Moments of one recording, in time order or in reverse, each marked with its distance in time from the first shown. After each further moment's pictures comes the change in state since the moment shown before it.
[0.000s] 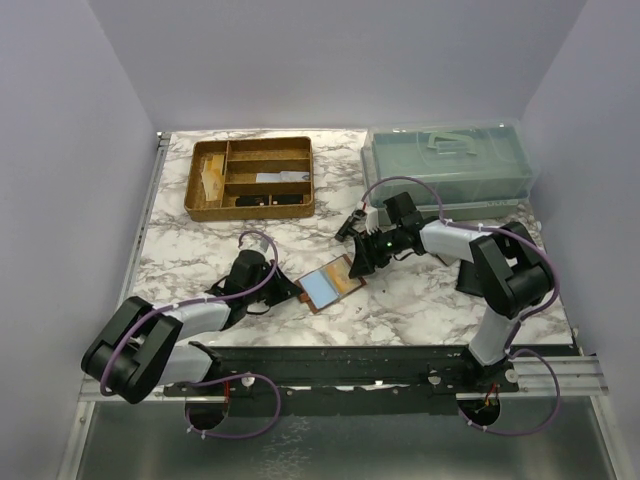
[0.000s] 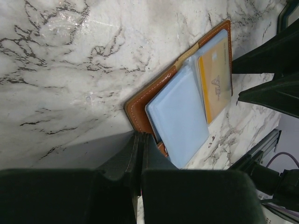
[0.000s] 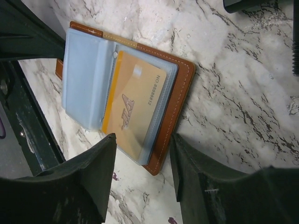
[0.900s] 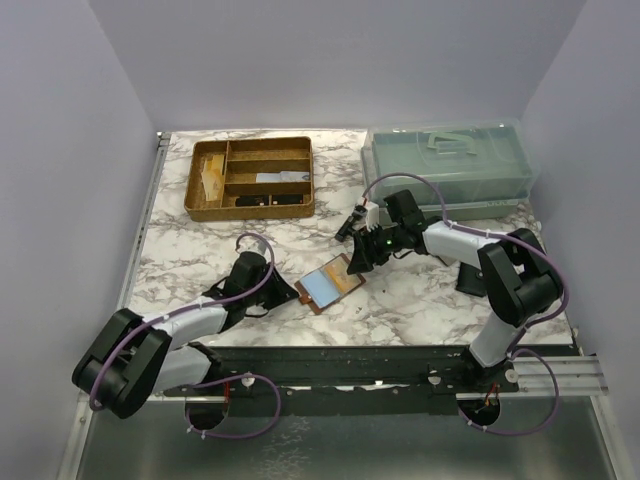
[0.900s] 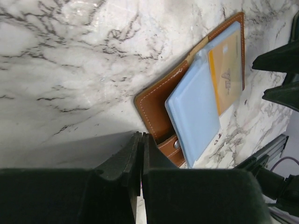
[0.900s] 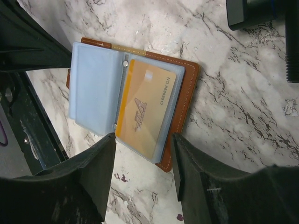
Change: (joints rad) left arm -0.019 -0.062 0.000 -0.095 -0.051 -0.022; right arm 0.013 -0.061 -0.004 0.014 0.040 0.027
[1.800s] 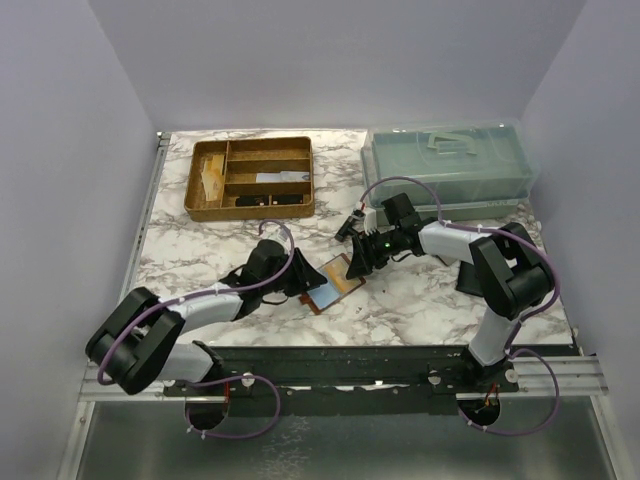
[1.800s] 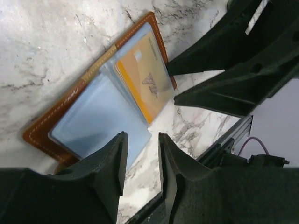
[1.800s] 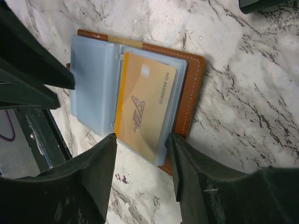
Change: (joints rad) left arm -0.111 0.069 0.142 0.060 0.043 -0.058; right arm 0.001 0.059 0.000 0.001 -0.043 0.012
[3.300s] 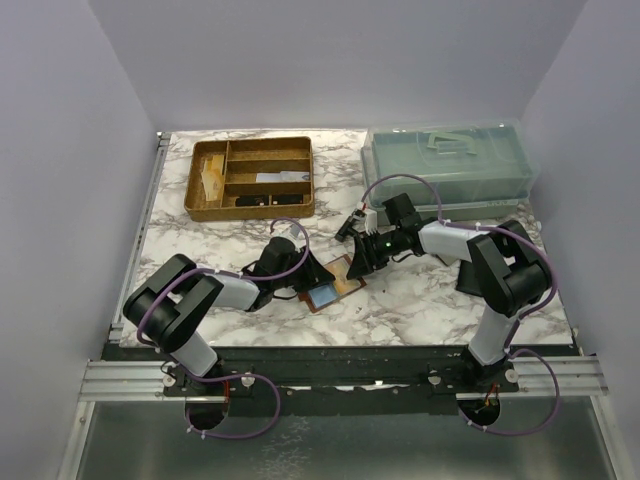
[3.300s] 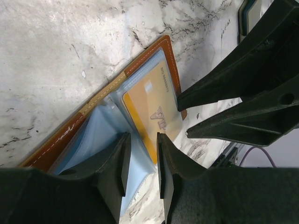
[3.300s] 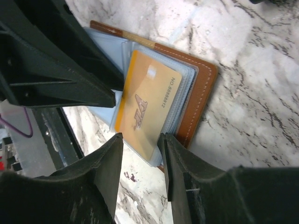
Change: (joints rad) left arm 0.000 0.315 0.054 0.249 0.009 -0.018; right arm -0.013 0.019 0.001 0.008 -0.040 0.055
